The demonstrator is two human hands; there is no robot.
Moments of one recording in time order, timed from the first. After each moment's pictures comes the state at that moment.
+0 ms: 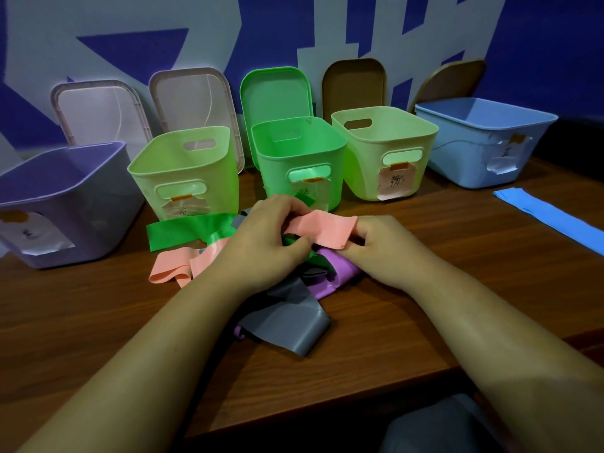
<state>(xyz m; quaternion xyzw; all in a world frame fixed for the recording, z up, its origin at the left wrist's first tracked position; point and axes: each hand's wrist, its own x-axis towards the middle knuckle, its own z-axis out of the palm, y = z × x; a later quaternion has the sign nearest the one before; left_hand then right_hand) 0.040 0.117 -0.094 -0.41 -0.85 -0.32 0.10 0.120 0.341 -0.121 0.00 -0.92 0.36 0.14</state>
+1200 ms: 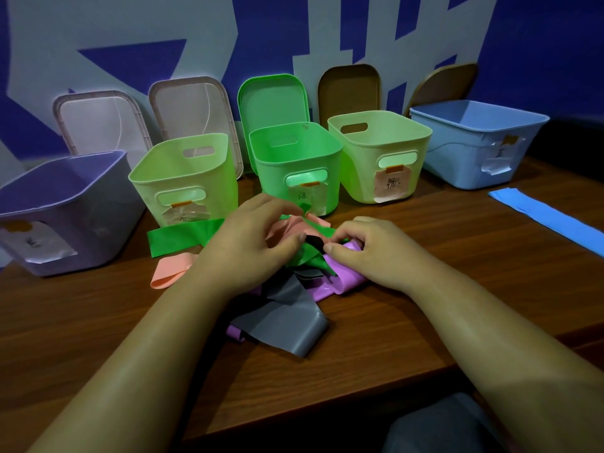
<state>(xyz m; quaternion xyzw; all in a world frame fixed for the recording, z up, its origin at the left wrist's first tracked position) 0.039 0.102 -0.078 -0.44 -0.84 -0.27 0.15 0.122 0.343 -0.122 0.00 -0.94 0.32 0.15</state>
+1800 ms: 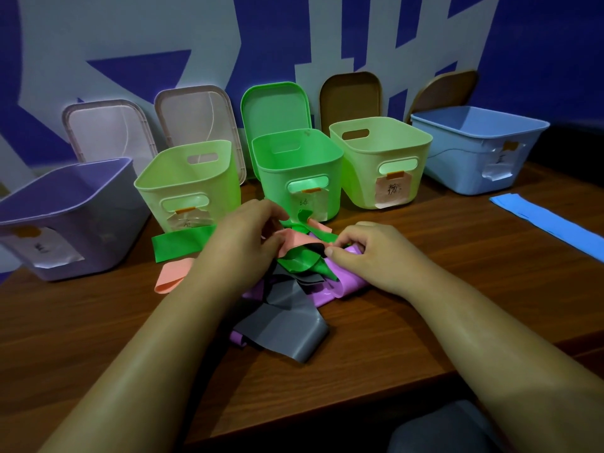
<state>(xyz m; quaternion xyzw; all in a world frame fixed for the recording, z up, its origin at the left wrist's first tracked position) 0.042 0.101 -0.074 -0.36 -0.88 -0.27 0.16 0.123 0.342 -0.121 -0.01 -0.92 0.35 0.16</state>
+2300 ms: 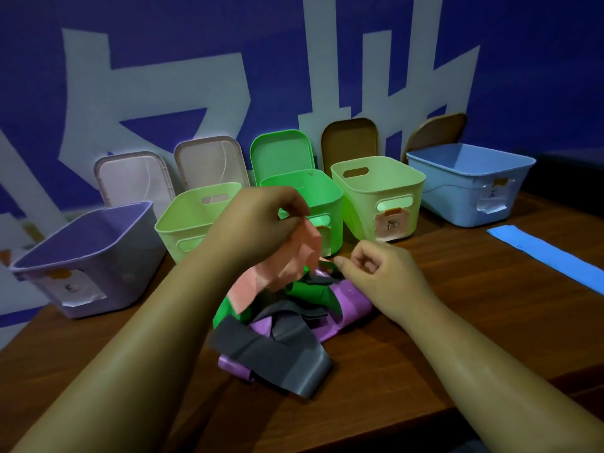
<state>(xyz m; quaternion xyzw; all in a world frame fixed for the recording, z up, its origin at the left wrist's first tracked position) 0.033 0.129 0.016 -0.41 -0.86 -0.24 0.20 0.133 0.335 -0.108 -0.01 -0.85 0.42 0.31</state>
